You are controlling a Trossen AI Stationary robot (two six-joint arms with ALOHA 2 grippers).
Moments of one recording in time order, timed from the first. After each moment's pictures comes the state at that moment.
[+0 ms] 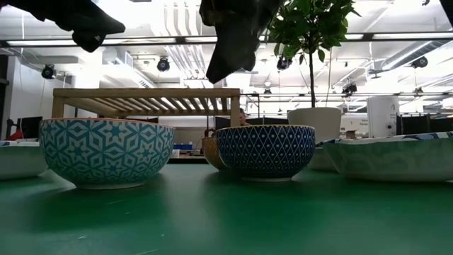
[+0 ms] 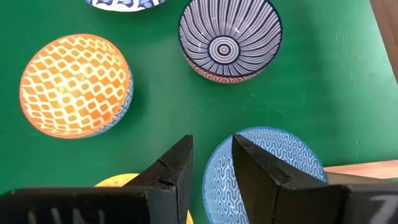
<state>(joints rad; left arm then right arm) -0.22 0.56 0.55 -0.31 -0.32 -0.17 0.01 1.88 1.64 -0.68 0.00 0.09</state>
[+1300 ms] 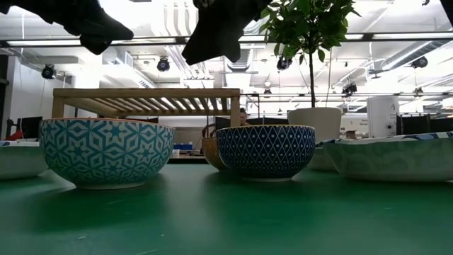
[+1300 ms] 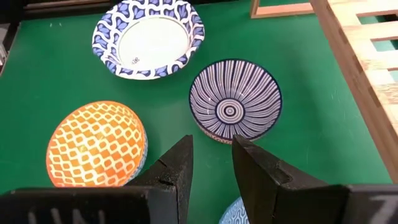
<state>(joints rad) -0.22 0.66 0.56 -0.26 -0.33 -0.15 0.01 1.88 1.64 -0.48 0.00 0.10</state>
